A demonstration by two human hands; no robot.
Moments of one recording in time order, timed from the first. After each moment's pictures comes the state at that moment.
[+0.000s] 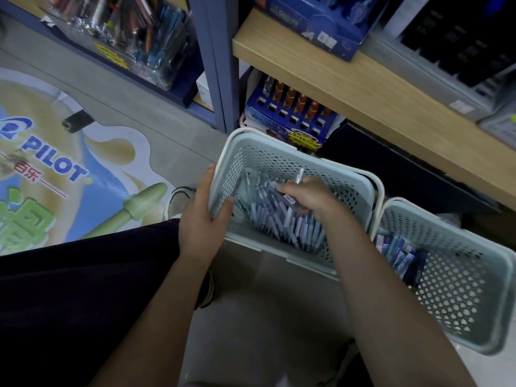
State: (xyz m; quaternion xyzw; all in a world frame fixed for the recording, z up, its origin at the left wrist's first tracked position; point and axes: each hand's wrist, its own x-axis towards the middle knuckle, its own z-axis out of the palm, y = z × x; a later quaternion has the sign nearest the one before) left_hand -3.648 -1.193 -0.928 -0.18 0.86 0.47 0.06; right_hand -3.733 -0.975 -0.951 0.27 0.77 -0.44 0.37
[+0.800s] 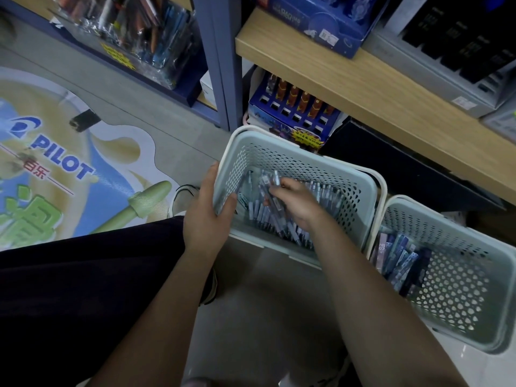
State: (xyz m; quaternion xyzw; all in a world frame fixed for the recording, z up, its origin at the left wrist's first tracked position) left_hand -3.649 -1.190 -0.925 -0.19 0.87 0.46 0.06; right_hand -3.710 -1.003 -0.965 0.25 0.67 -0.61 0.33
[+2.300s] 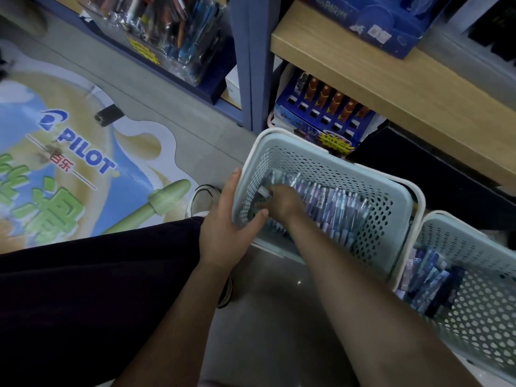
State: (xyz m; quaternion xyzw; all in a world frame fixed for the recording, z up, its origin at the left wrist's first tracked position) left_hand -3.639 -1.199 -0.932 -0.14 0.87 0.46 0.07; right_hand -3.724 -1.067 -1.003 0.09 0.86 -0.33 0.37
